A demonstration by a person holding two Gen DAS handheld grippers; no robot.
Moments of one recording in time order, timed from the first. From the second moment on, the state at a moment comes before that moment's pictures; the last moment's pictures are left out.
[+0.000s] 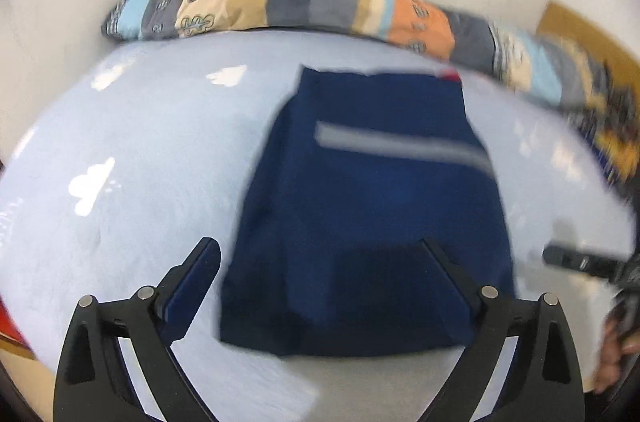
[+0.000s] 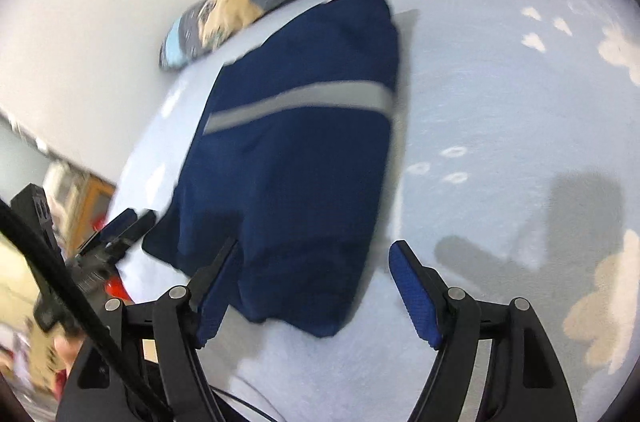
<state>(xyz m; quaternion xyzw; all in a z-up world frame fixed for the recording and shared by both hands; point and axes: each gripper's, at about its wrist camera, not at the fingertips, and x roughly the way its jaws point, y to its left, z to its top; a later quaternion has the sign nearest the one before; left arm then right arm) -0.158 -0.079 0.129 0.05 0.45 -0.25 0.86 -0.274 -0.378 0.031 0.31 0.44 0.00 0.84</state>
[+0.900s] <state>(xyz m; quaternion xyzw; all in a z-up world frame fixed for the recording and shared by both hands) -0.021 -0.120 0.004 -0.16 0.66 -0.40 0.62 -0.220 -0.429 -0.028 0.44 0.44 0.02 0.78</state>
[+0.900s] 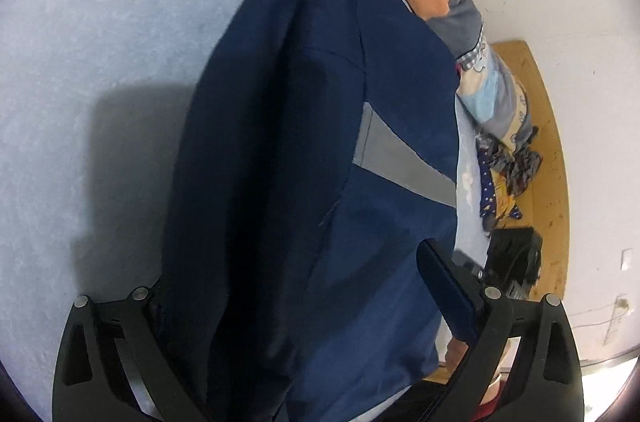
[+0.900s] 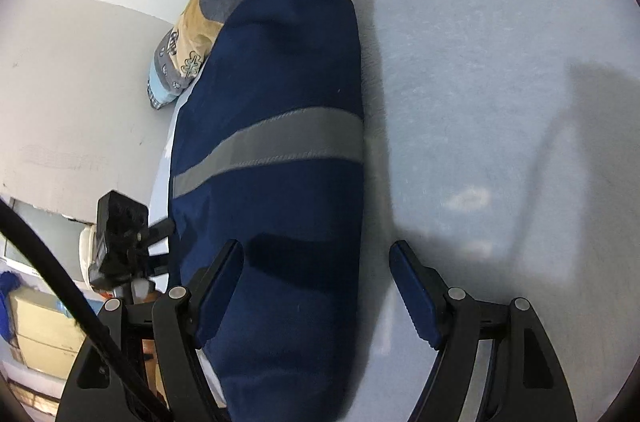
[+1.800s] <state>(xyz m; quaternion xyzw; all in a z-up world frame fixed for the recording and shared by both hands) -0.079 -0.155 0.091 -0.09 0.58 -0.44 0.68 -0.229 -0.350 0.077 0.17 0.42 0.01 0.89</state>
